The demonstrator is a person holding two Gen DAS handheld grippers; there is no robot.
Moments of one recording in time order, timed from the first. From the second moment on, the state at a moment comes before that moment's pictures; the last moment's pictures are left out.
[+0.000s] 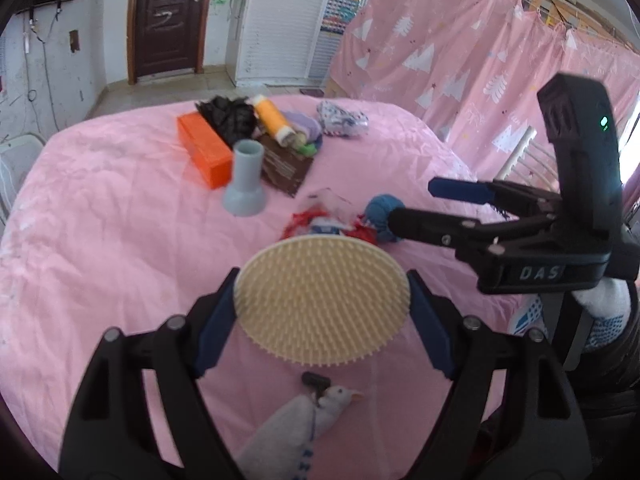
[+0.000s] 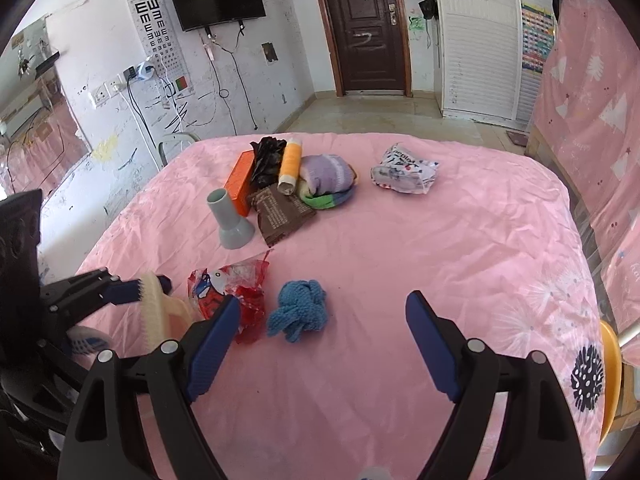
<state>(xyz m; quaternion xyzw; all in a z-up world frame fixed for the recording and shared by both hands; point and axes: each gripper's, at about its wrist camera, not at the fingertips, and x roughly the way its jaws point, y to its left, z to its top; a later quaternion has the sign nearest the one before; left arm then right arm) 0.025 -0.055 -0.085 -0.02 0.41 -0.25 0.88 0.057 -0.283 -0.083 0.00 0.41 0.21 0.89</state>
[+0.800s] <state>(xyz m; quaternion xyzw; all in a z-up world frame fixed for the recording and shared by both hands) 0.024 -0.026 -0.060 -0.06 0.38 -0.21 0.90 0.057 -0.283 -0.082 -0.01 0.41 0.20 0.89</state>
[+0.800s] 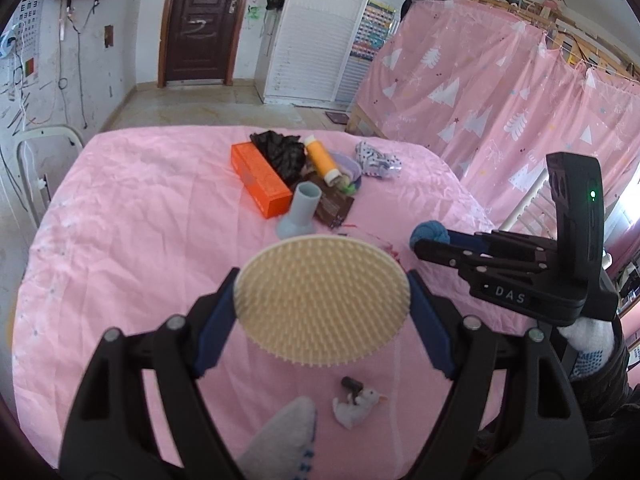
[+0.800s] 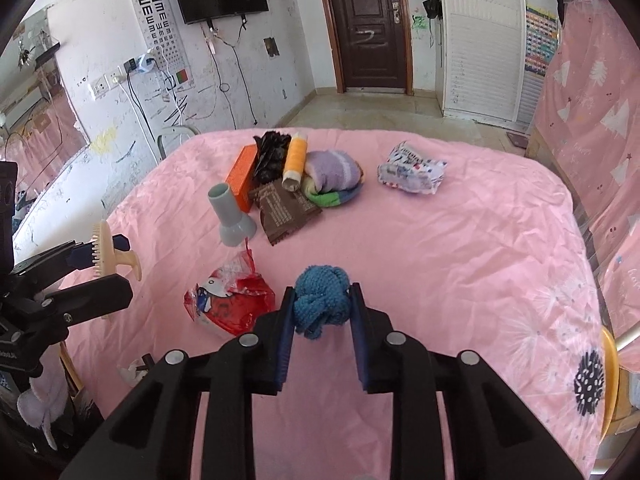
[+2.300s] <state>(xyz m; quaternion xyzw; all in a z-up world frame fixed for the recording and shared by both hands) 0.052 -0.336 -0.006 0.02 0.38 -0.35 0.85 -0.008 -0.573 -0.076 0.13 0.32 -0.01 0.94</state>
